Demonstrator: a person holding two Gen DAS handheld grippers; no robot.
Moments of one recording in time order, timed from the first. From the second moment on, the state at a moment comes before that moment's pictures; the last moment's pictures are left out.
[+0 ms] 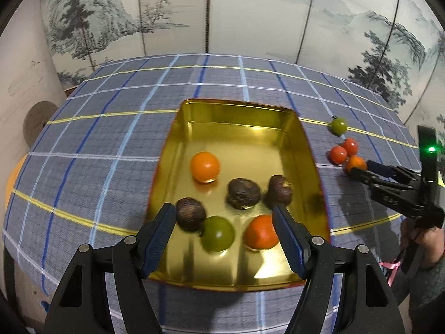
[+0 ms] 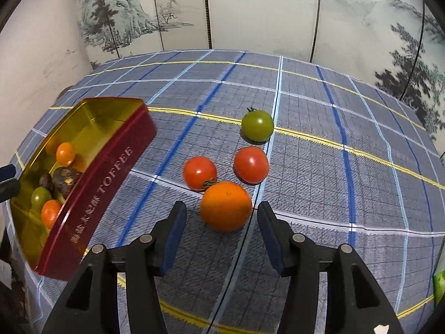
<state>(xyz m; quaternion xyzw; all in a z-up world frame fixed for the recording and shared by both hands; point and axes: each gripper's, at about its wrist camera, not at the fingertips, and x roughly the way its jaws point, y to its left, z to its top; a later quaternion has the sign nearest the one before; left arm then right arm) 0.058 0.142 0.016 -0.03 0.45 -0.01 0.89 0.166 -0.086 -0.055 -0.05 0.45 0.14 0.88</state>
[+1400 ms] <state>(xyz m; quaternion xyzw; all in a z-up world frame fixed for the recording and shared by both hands) 0.152 -0.013 0.002 -0.01 0.49 -0.08 0.87 0.169 -0.218 -0.065 -0.04 0.44 0.03 0.90</state>
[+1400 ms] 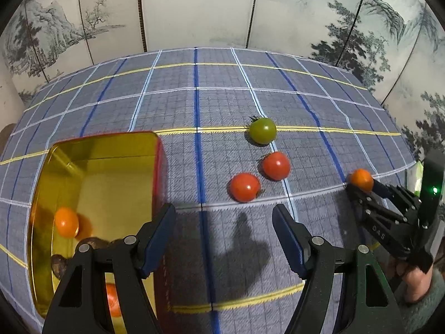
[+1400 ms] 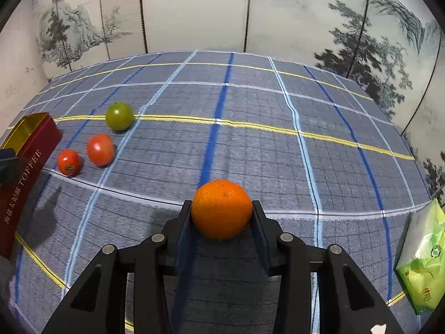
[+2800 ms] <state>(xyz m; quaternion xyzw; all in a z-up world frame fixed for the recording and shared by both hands) 0.180 -0.042 -0.020 -0.01 0.52 -0.10 0.85 0.171 -0.228 -0.070 -0.02 0.44 0.04 0.90</state>
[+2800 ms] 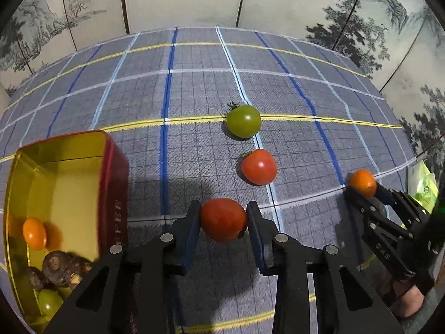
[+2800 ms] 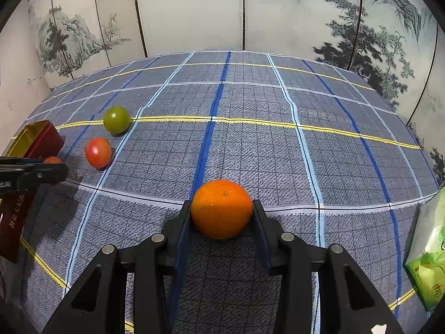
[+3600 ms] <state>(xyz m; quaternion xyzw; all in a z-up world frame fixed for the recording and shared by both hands) 0.116 0.057 0.025 -0.01 0.49 -0.04 0.87 0.170 -0.225 -0.069 -0.03 0.44 0.04 0.90</state>
